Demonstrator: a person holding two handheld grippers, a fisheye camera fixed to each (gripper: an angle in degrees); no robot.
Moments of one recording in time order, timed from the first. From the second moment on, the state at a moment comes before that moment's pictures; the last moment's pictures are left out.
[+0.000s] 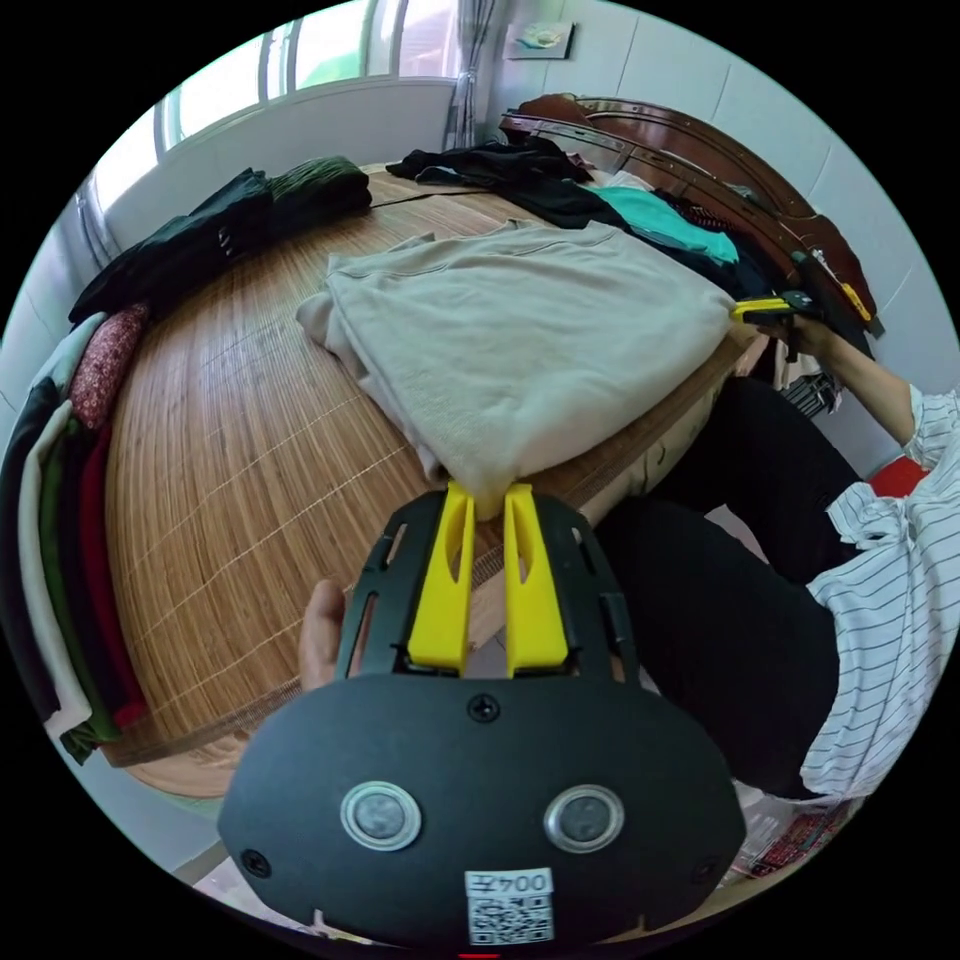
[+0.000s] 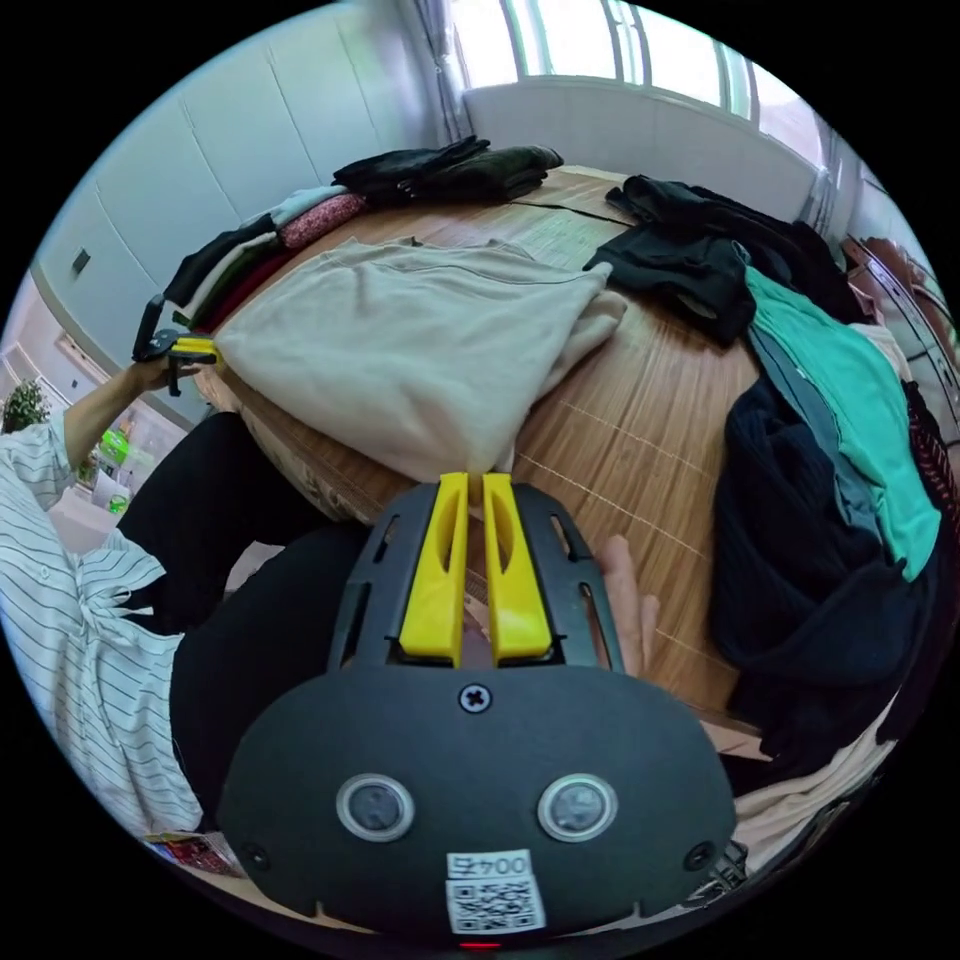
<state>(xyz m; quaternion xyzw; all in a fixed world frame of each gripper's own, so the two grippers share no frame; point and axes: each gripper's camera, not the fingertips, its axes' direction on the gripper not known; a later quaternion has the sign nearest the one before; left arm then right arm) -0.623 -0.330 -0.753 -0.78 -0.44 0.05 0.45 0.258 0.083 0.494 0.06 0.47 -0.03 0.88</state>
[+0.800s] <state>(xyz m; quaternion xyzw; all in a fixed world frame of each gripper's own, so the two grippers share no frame) -0.666 -0.070 -0.762 -0.72 -0.56 0.06 0.41 0.248 0.110 0.504 0.23 0.43 0.11 0.86</state>
